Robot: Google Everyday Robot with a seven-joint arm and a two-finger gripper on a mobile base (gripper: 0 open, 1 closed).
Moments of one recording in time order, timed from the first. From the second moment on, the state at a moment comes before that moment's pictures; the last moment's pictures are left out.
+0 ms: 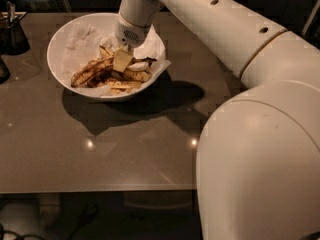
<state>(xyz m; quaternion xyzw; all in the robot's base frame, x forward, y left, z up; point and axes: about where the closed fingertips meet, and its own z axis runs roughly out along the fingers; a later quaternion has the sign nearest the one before) 0.673 0.099 0.884 -0.68 0.70 0.09 0.20</state>
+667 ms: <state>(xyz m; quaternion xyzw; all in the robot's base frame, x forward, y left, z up) 0.661 0.100 0.926 -0.72 0.65 0.07 0.23</state>
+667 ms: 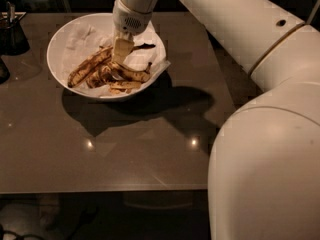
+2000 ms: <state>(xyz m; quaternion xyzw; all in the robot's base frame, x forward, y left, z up) 0.621 0.104 0.976 -0.74 0.62 0.08 0.26</state>
